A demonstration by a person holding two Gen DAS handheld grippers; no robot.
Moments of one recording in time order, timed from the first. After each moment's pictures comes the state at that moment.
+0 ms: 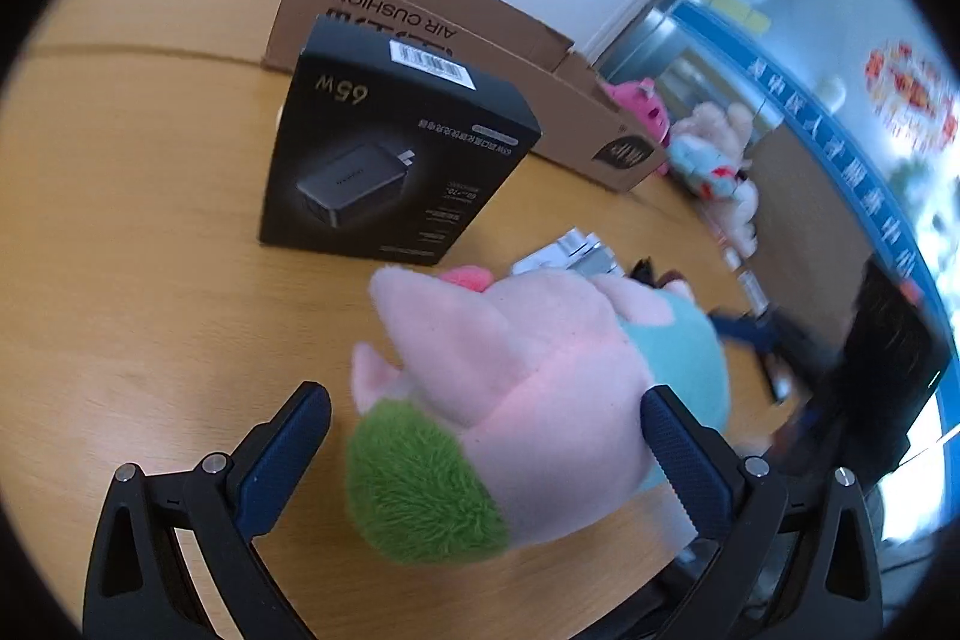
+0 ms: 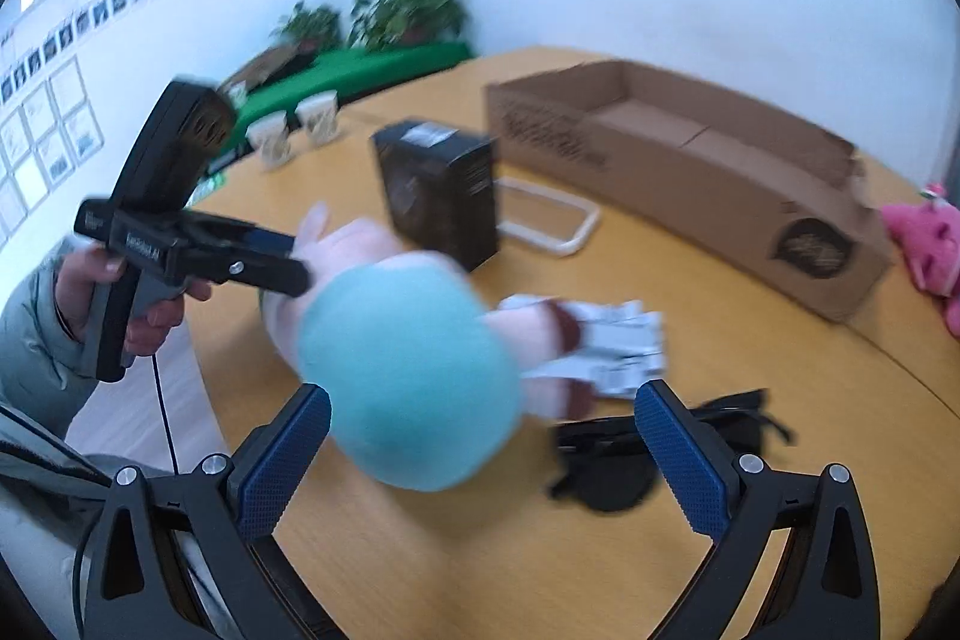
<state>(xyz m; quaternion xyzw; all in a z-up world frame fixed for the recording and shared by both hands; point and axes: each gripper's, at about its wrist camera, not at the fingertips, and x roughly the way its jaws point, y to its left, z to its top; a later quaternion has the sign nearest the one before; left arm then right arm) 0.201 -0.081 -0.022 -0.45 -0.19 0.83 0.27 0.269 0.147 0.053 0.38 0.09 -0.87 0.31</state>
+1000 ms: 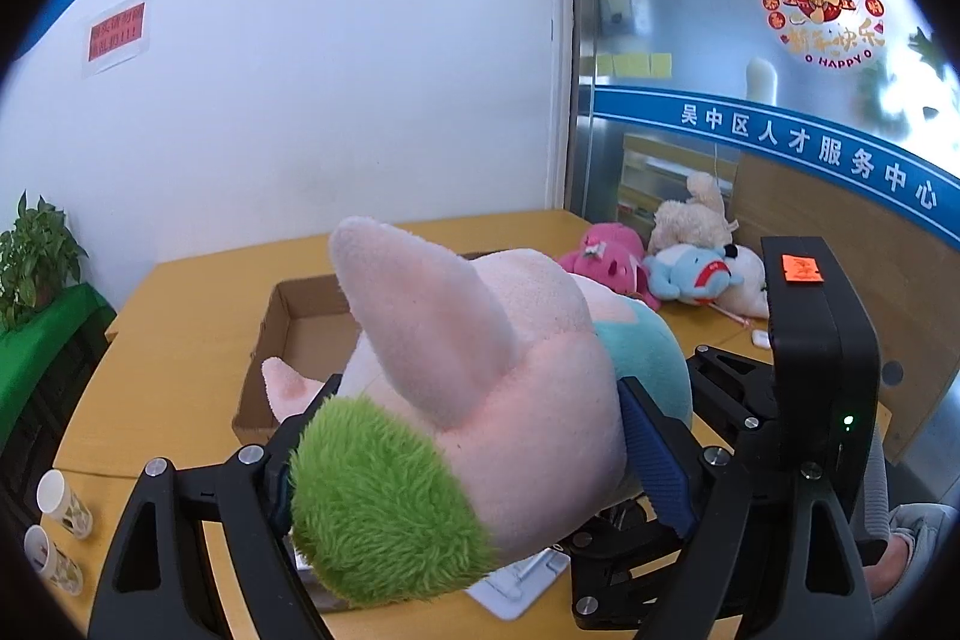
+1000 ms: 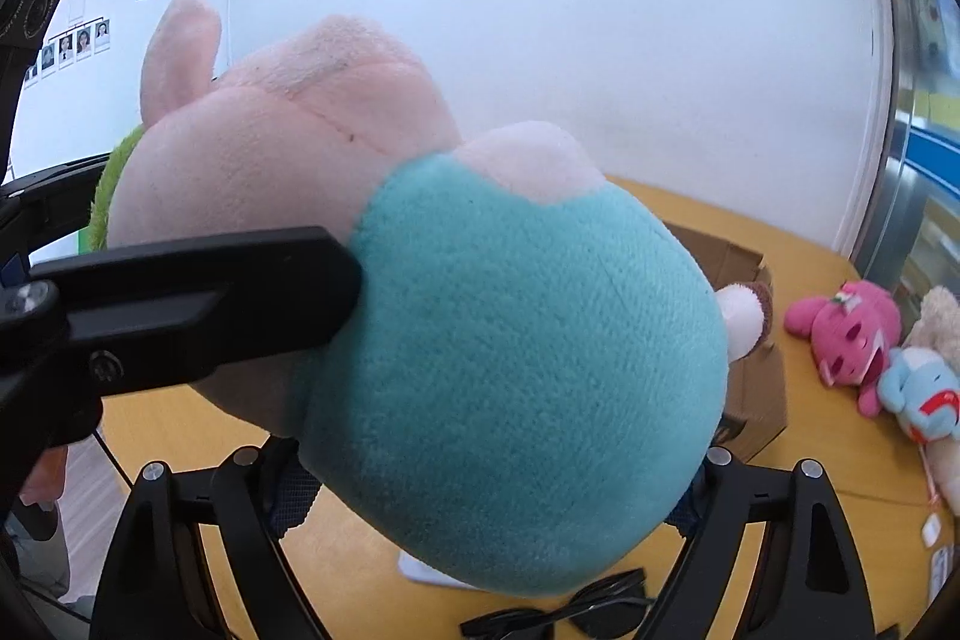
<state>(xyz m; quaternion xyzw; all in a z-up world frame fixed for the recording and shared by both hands) 0.178 0.039 0.192 -0.23 0.04 0.95 0.22 0.213 0.152 0.163 0.28 0.07 -0.94 0.19</state>
